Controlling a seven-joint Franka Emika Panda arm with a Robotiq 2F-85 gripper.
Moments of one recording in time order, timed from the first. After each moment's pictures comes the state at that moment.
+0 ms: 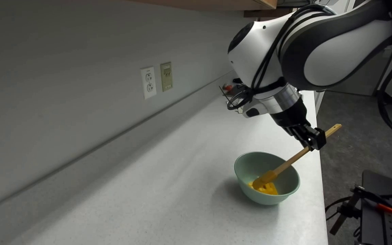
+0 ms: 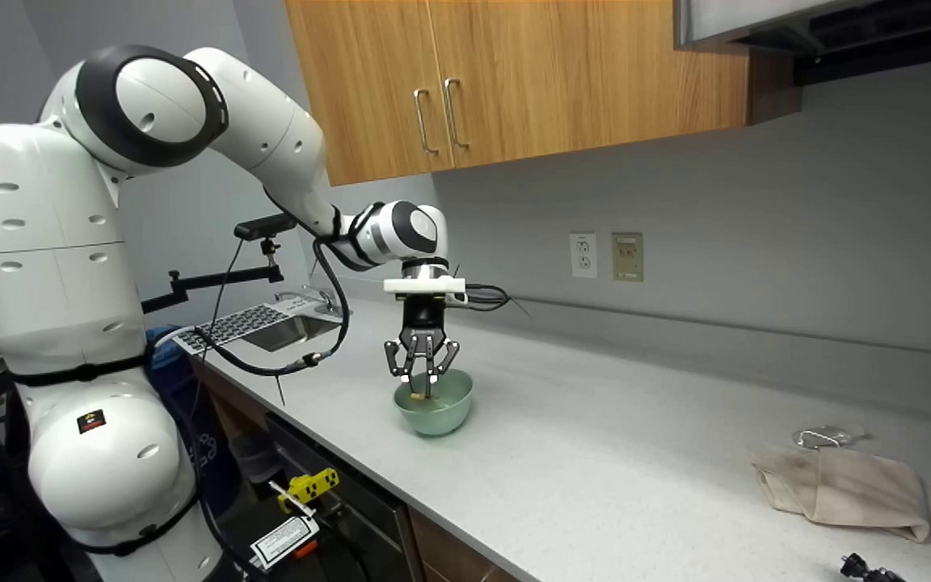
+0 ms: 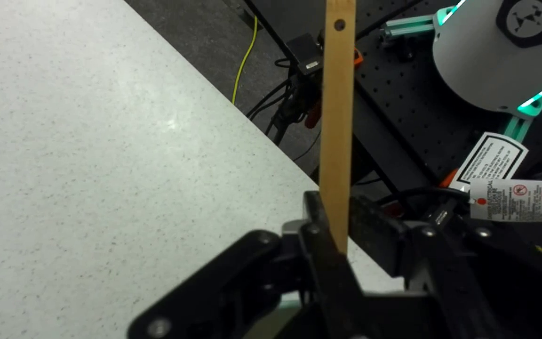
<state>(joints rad) 0.15 0.13 0.16 -2.16 -0.31 1.64 -0.57</state>
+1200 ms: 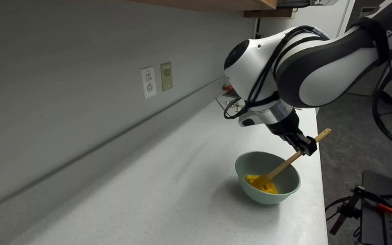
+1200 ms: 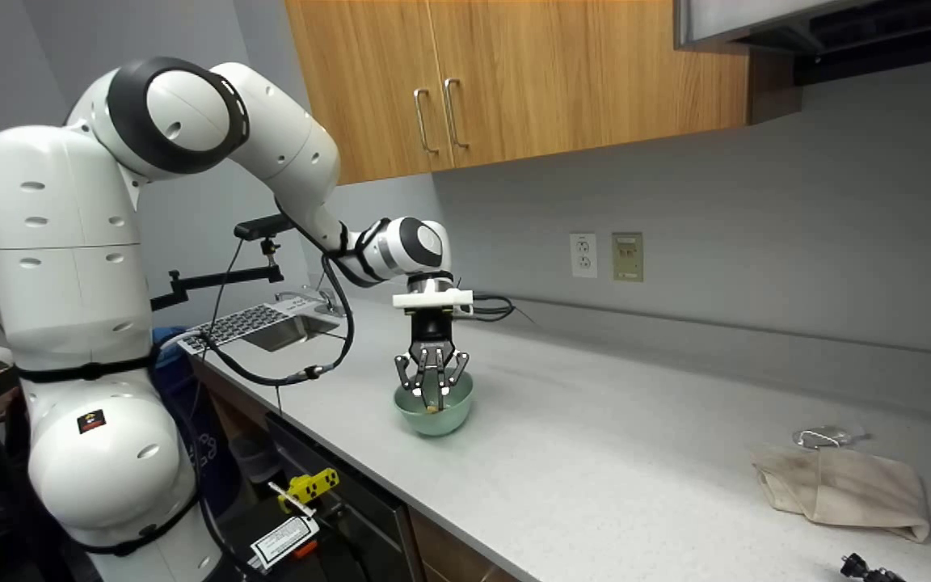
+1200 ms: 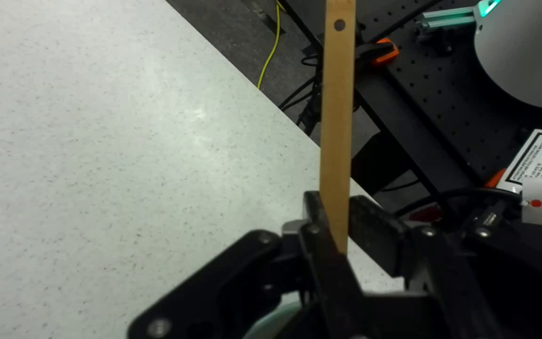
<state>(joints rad) 0.15 0.20 0.16 -2.16 -0.39 1.71 -0.54</state>
